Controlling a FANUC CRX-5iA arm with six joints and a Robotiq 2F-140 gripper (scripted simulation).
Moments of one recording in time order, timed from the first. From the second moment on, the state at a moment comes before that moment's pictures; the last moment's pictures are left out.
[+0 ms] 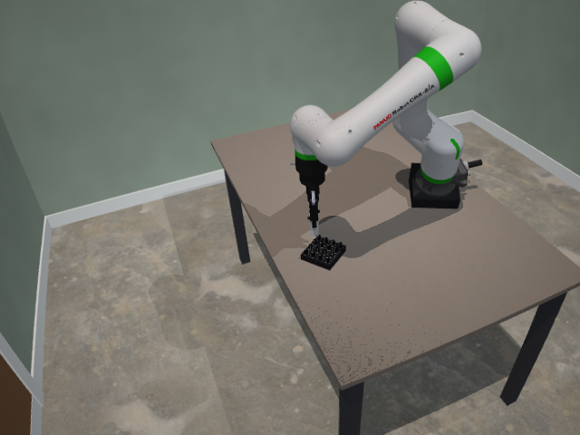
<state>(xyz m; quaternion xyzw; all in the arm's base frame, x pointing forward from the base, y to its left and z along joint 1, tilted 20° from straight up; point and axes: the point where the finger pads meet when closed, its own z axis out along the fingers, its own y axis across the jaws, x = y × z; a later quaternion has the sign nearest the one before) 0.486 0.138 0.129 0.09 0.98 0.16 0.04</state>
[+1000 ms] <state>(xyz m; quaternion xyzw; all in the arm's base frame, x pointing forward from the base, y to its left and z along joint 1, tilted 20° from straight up) 0.486 0.137 0.134 -0.29 0.94 0.13 0.10</state>
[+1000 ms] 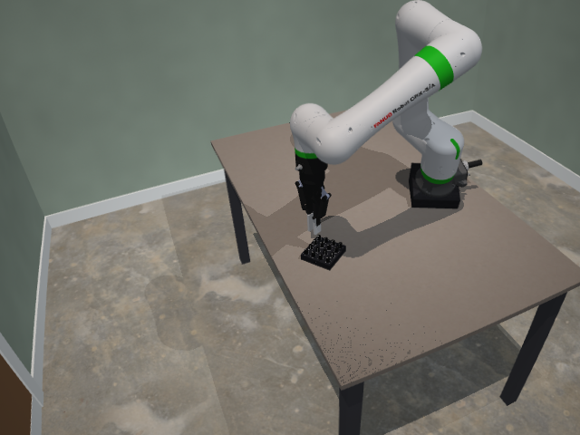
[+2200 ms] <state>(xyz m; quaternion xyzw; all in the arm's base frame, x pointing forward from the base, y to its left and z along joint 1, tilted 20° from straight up) 0.485 0.135 0.140 -0.67 0.72 0.08 0.15</state>
